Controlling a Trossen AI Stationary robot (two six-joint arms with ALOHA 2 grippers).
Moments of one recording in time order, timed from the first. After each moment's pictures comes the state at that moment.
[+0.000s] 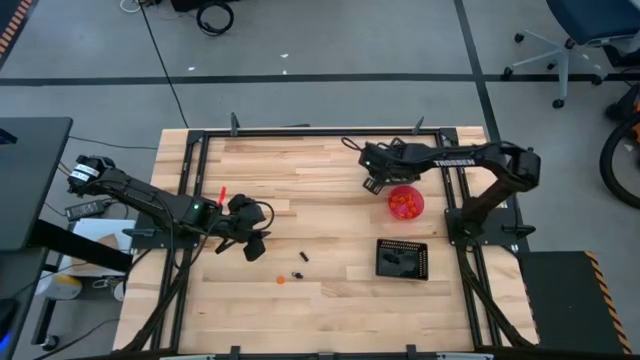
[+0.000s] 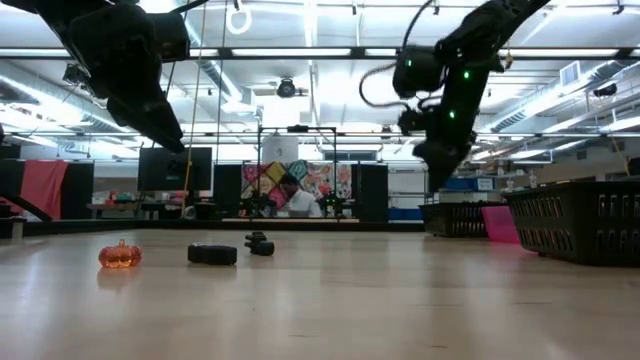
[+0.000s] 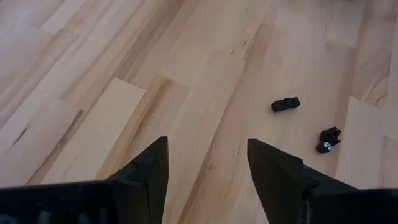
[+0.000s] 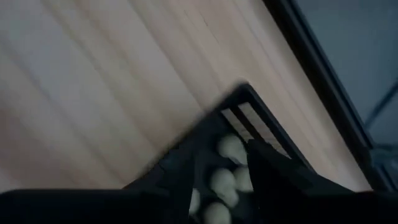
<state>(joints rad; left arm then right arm) -0.31 1.09 0.66 -0.48 -0.39 -0.63 -0.38 1.54 0.96 -0.63 0.45 0.15</state>
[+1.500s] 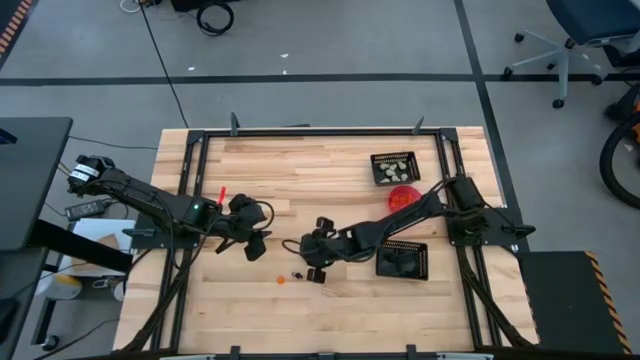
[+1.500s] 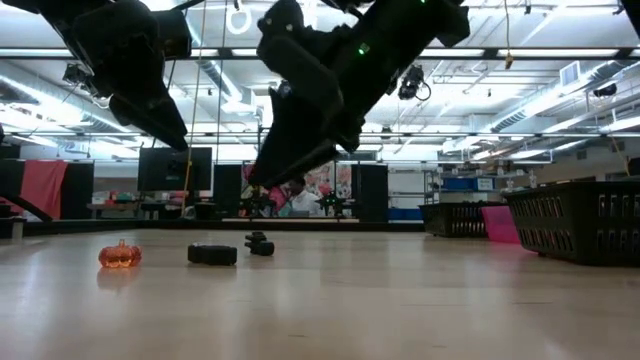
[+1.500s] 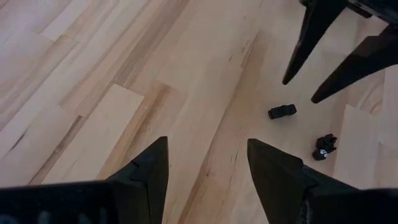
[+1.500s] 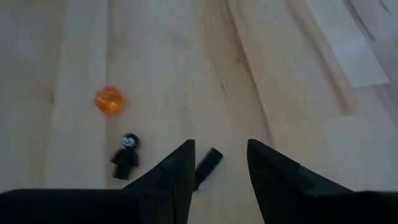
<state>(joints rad) -0.31 1.09 0.66 -0.46 -0.40 -0.63 0.26 2.05 1.37 -0.16 0.33 0.31</state>
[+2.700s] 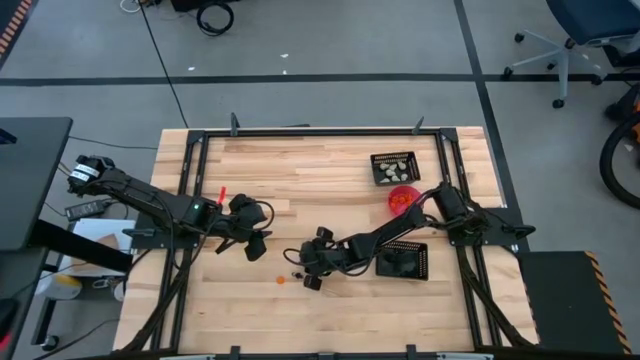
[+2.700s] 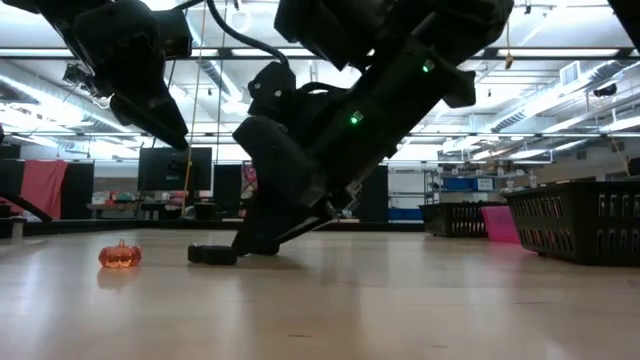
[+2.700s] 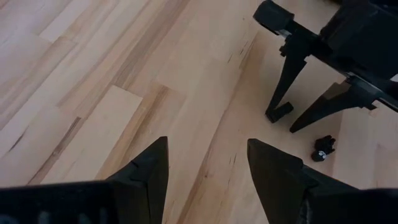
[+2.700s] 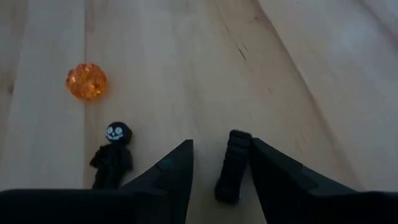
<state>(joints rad) -0.31 1.09 0.66 -0.45 -0.40 -0.63 0.29 2.19 1.33 0.04 0.37 0.42</state>
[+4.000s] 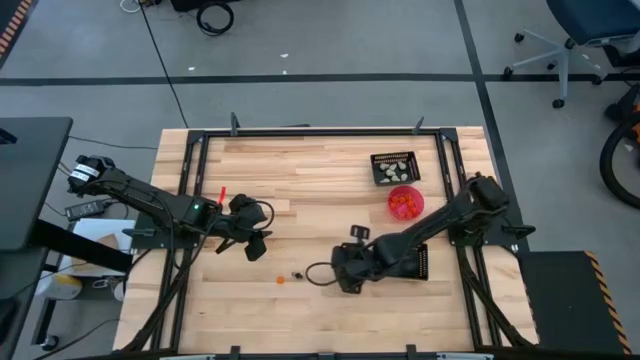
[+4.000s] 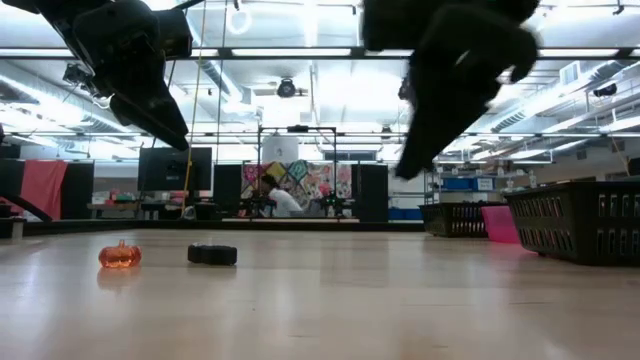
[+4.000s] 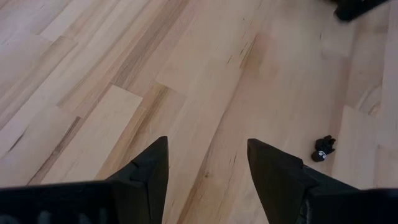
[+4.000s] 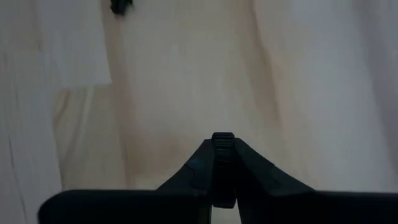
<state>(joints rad) -0.31 1.09 0.66 -0.45 -0.40 -0.63 0.42 1.90 1.32 -0.66 0.41 0.52</state>
